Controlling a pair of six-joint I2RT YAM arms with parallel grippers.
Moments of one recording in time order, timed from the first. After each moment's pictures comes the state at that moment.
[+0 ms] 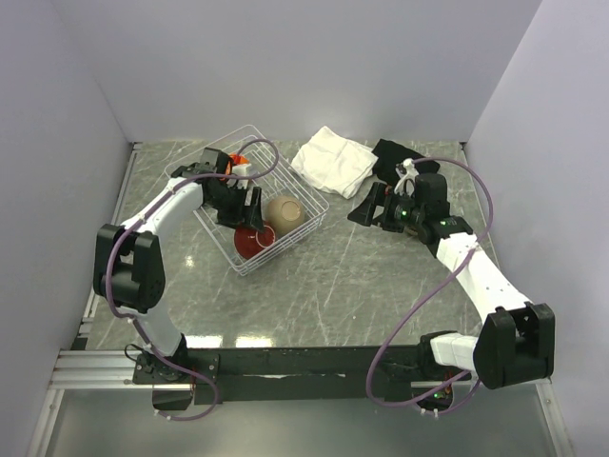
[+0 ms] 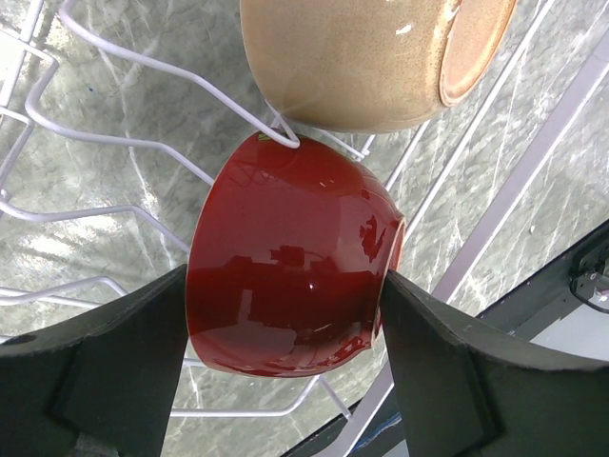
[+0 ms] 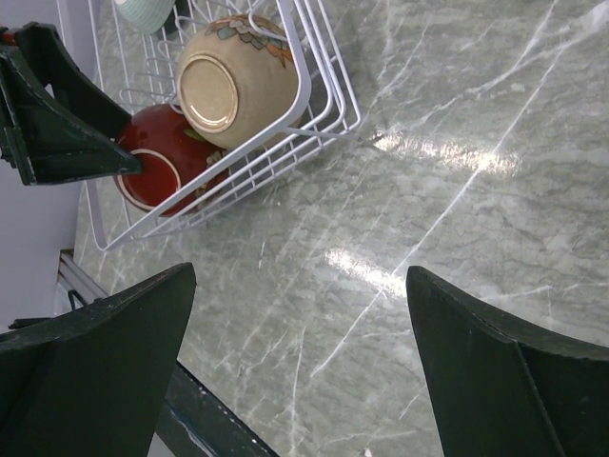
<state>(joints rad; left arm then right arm) -0.26 1.73 1.37 -0.79 0.45 -0.08 0.17 1.23 0.89 -0.26 -0.52 0.46</state>
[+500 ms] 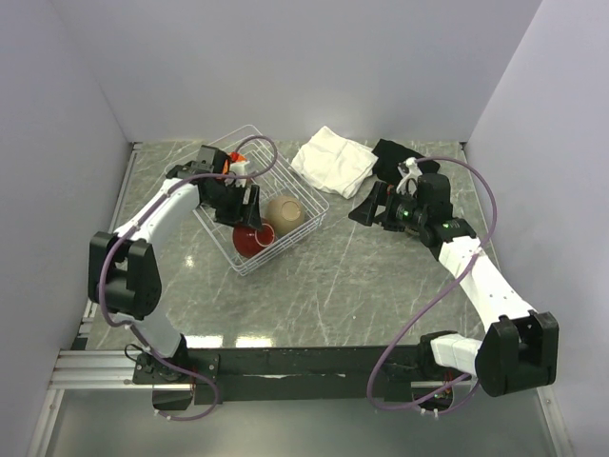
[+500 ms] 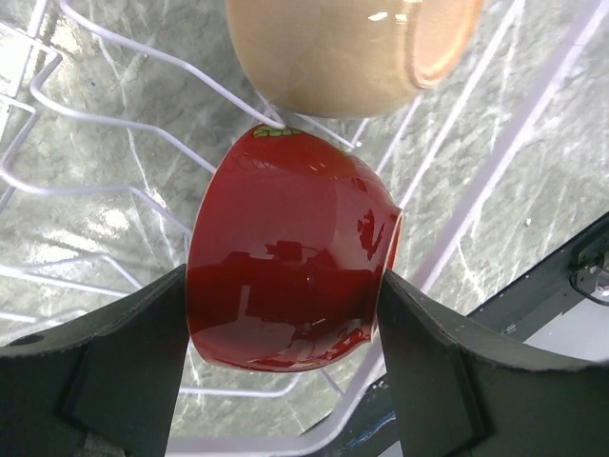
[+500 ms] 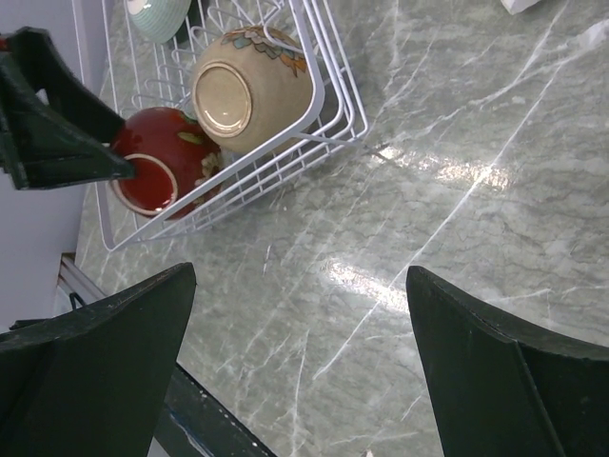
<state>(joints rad) -0.26 1.69 1.38 -0.81 0.44 -0.07 0.17 1.19 0.89 -0.26 -0.51 0.46</state>
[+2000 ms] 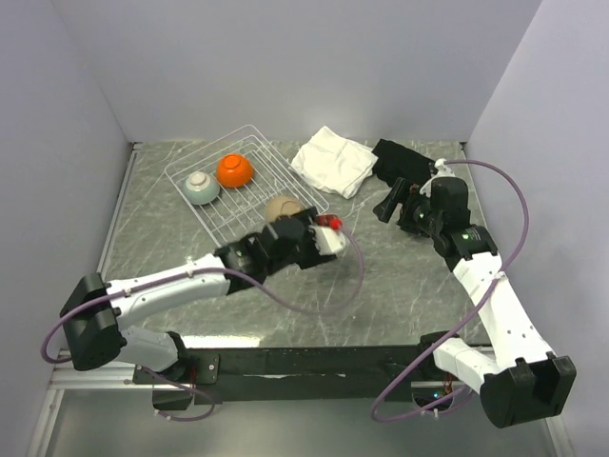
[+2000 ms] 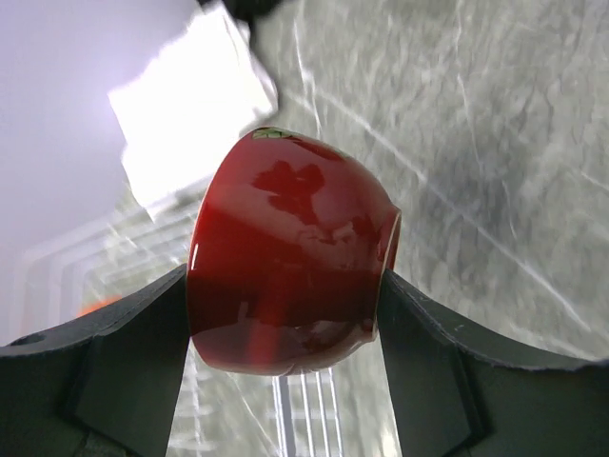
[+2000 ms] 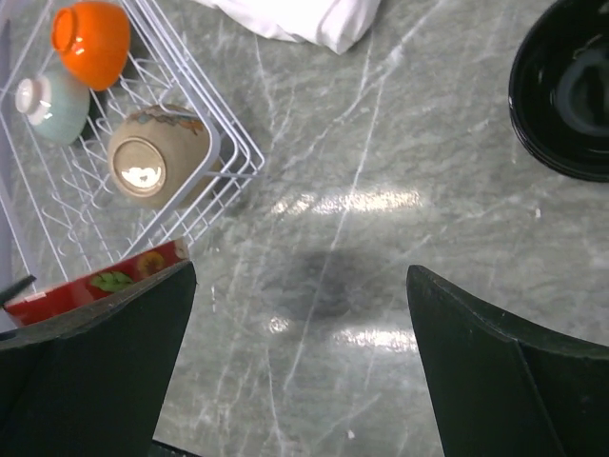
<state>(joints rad) -1.01 1.35 1.03 -0.09 -0.21 0.48 0.16 1.02 0.96 -0.51 -0.14 0.52</state>
